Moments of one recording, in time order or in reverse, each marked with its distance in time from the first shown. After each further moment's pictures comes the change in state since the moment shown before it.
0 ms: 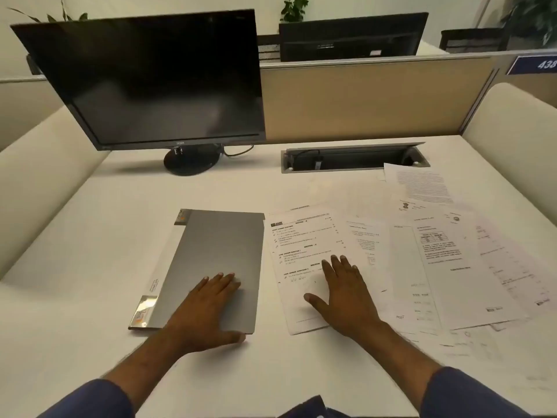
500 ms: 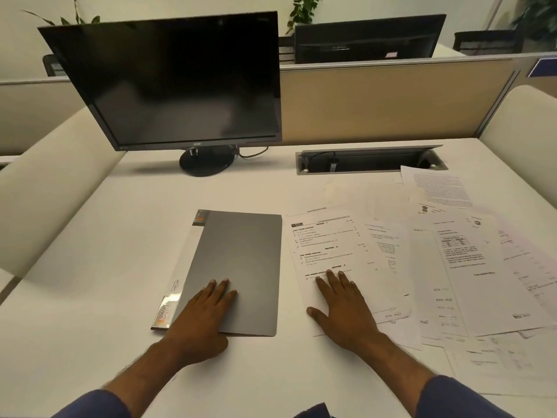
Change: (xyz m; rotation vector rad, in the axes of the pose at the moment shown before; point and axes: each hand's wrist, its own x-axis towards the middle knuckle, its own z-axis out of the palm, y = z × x) left_hand -0.021 -0.035 0.007 0.042 -0.010 -0.061; right_hand 0.006 -0.027 0.042 -0.068 -0.065 -0.067
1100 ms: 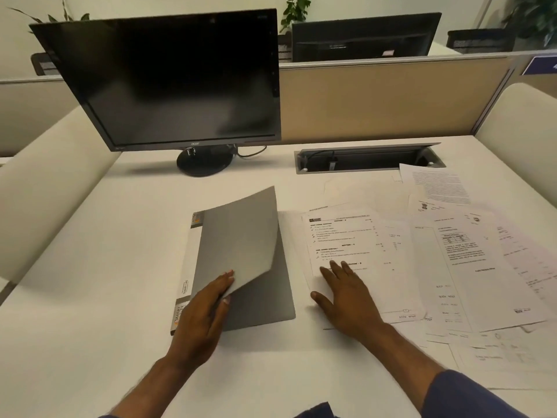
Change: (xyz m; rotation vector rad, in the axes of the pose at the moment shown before) left_hand -0.015 0.012 -0.009 -0.703 0.609 0.065; right_hand 0.011 -0.007 -0.016 0.116 0.095 0.026
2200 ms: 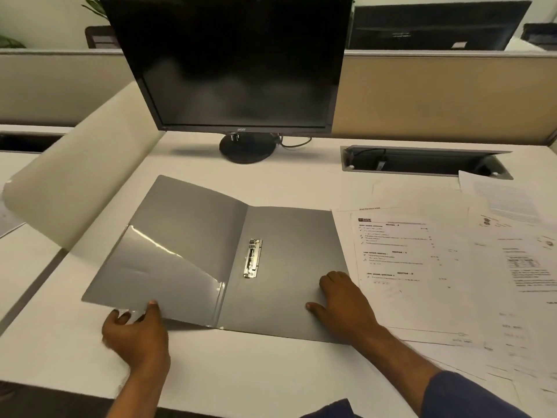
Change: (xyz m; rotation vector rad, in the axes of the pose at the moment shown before) left_hand -0.030 -0.086 -0.077 -0.302 1.026 -1.053; right_hand 0.030 -0.090 0.021 -0.093 -0.089 -0.159
